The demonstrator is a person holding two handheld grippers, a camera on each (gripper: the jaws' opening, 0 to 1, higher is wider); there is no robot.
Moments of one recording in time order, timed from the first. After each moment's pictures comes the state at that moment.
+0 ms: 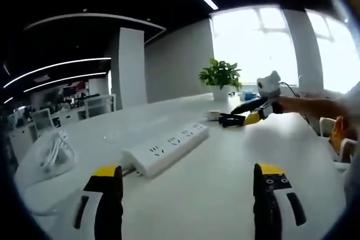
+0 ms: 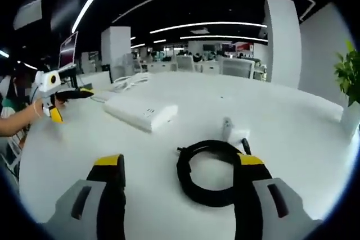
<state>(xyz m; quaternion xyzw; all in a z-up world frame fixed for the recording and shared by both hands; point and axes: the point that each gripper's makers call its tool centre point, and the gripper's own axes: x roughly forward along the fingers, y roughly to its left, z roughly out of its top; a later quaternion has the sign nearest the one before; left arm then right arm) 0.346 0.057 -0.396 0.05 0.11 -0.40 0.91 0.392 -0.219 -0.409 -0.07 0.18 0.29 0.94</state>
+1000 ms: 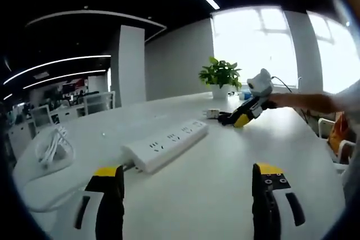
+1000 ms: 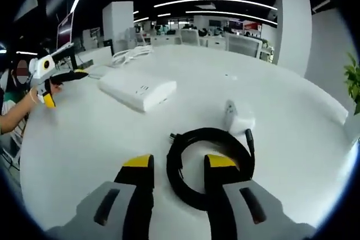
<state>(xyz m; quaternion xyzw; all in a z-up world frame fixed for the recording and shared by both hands) 0.347 0.059 -0.401 0.05 0.12 -0.40 0.91 0.403 -0.223 -0.432 -0.11 0.27 0.31 0.91</state>
